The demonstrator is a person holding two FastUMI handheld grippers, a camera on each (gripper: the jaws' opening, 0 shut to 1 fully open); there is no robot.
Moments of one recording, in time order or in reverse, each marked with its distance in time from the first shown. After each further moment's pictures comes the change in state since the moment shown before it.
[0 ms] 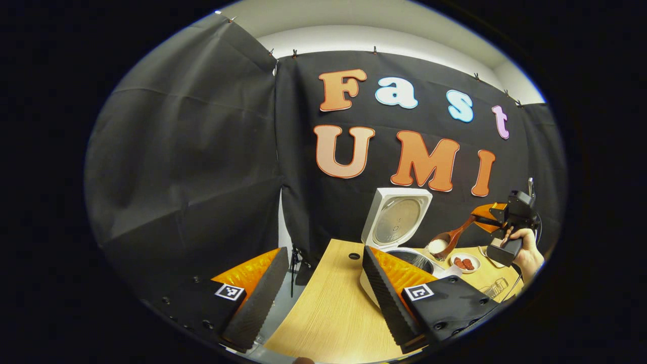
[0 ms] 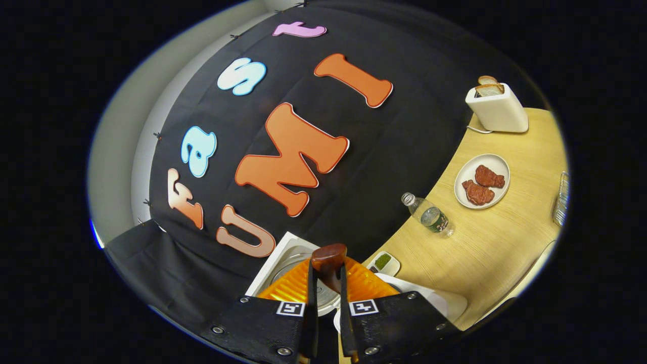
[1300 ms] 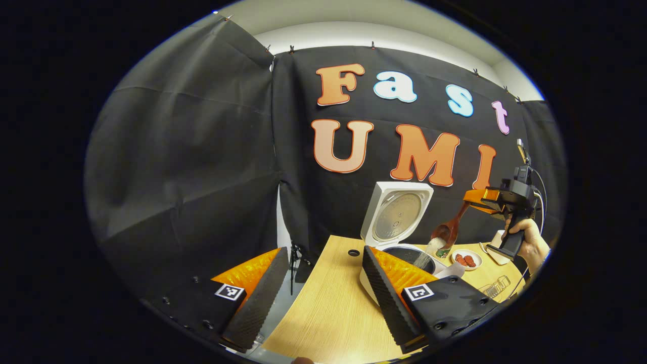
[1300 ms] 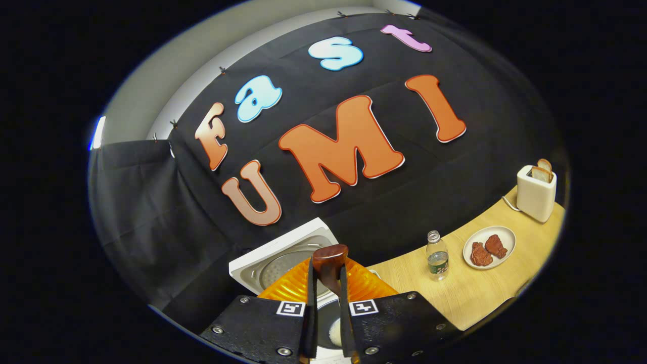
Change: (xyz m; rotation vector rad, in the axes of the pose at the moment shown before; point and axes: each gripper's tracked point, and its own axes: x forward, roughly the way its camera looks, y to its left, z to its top) left arm 0.004 0.001 -0.004 0.008 0.027 0.002; right arm 0.007 0.056 -0.023 -0.516 -0.004 0.076
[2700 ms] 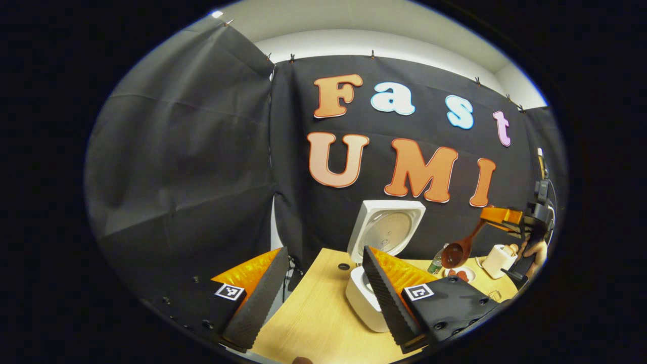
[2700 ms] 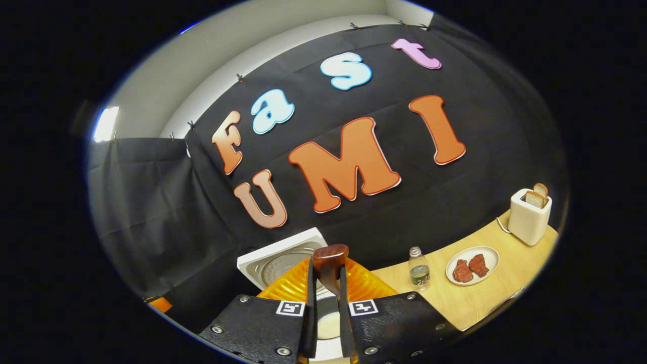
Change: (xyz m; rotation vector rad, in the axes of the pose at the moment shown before) left arm 0.006 -0.058 0.042 -0.030 -0.091 0.005; right arm -0.076 -0.062 0.043 0.002 -0.061 0.041
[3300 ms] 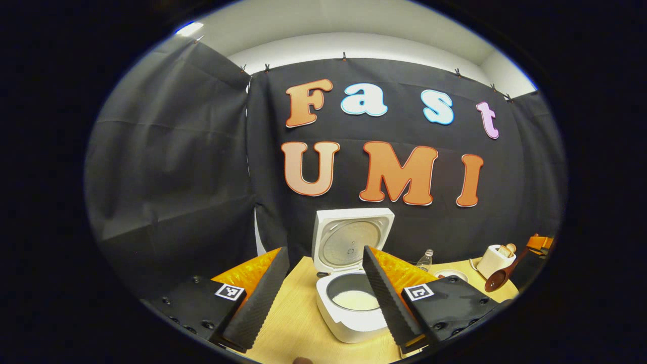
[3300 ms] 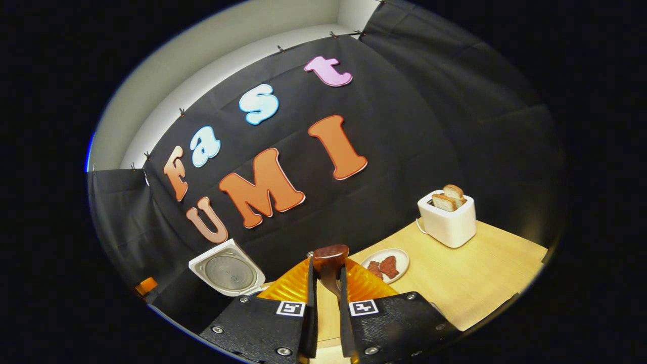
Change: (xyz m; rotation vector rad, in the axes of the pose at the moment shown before) left arm 0.005 -0.119 0.001 0.072 -0.030 -0.011; right arm -0.141 -0.228 0.025 0.093 -0.060 -0.261
